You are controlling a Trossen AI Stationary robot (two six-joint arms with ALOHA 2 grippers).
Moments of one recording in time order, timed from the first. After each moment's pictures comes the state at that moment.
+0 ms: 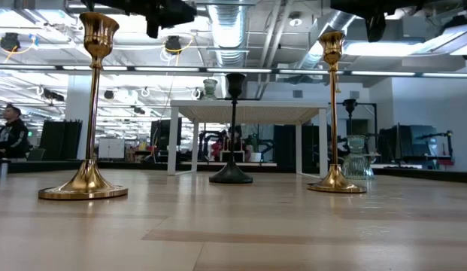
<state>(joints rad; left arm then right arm) 0.46 0.83 0.85 0.15 0.09 0.02 0.00 0.62 0.59 0.03 0.31 0.24</state>
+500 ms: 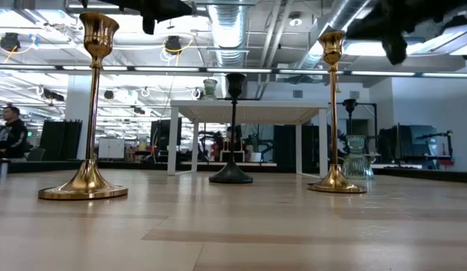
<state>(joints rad) 0.44 0.78 0.85 0.10 0.09 0.02 0.00 0.54 0.59 -0.32 0.37 0.54</state>
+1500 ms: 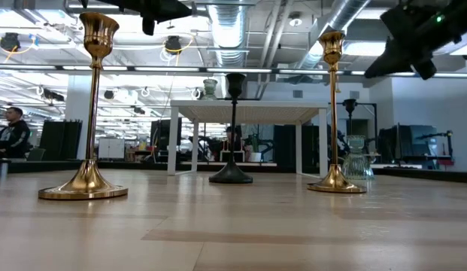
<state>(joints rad) 0.44 0.79 0.85 0.09 0.08 0.02 0.06 0.50 0.53 -0.59 0.76 0.55</state>
